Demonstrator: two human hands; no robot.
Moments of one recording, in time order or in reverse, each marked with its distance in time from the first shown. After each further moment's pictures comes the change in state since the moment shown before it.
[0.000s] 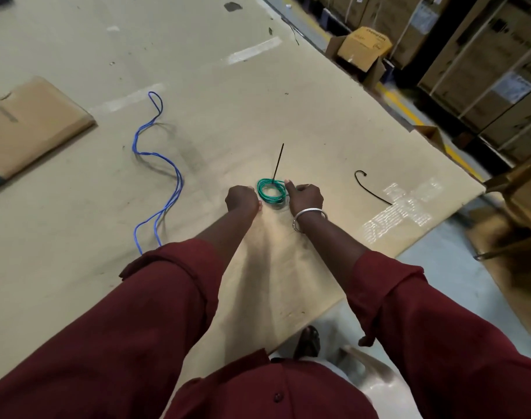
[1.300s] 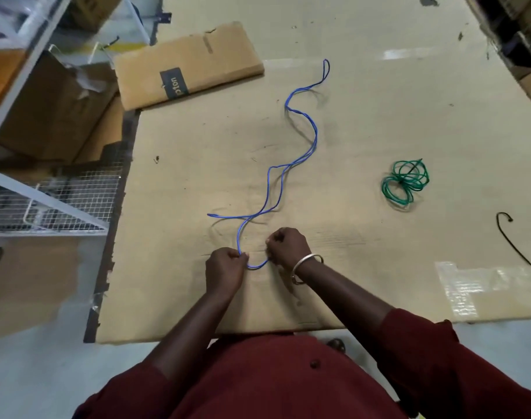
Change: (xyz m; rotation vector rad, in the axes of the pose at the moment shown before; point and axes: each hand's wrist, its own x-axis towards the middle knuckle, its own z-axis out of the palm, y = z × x) left_hand -0.199 -0.211 -0.248 0.127 0.480 -0.104; right_hand -0.231 0.057 0.139 -0.440 -0.817 -0.401
